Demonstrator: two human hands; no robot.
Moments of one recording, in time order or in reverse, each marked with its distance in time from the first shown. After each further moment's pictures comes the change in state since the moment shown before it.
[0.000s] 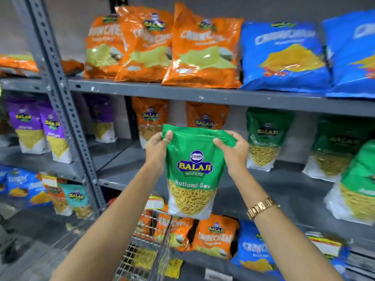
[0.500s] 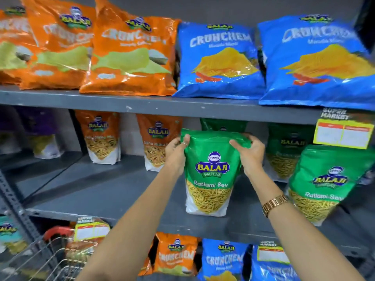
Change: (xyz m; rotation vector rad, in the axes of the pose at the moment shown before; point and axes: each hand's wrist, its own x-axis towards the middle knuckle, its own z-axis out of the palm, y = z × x) left_hand 0.020 -0.079 0.201 -0.239 -0.145 -0.232; right_hand 0.109 0.048 -0.163 -0.155 0.238 0.057
